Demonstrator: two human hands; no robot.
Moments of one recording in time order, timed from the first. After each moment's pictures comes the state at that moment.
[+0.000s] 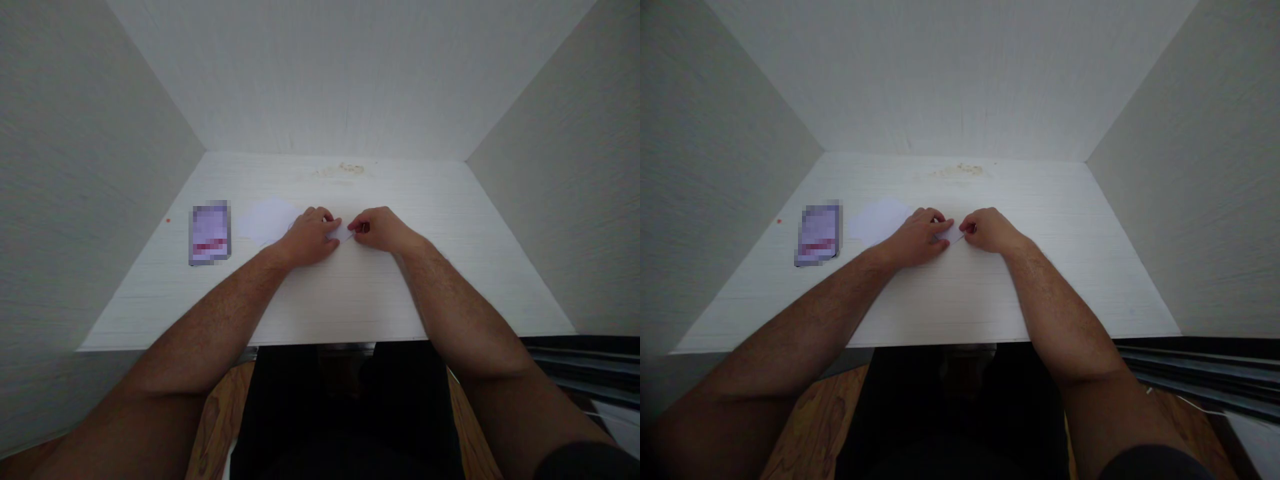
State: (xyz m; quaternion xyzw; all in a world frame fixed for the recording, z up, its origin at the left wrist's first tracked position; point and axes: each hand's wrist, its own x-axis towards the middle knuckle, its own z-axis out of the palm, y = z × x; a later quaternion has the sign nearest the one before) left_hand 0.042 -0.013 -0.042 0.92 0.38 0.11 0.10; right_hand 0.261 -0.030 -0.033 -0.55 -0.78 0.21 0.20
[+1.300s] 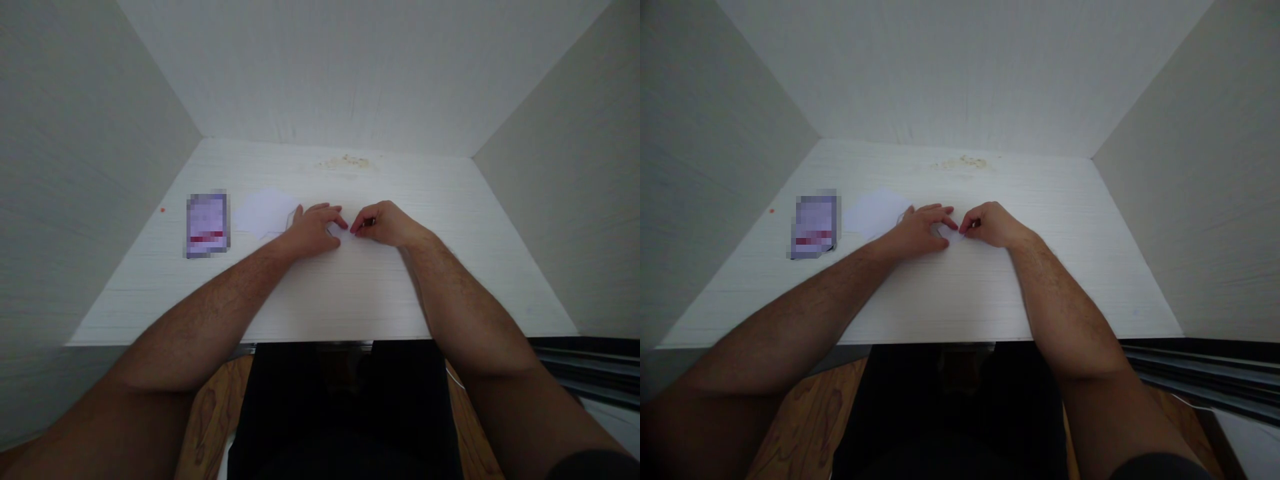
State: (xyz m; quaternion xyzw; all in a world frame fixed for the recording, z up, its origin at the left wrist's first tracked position) left_hand 0.050 -0.019 -0.032 0.84 0.46 0.13 0.27; right_hand 0.267 -0.025 -0.036 -0.50 -0.77 0.32 0.22
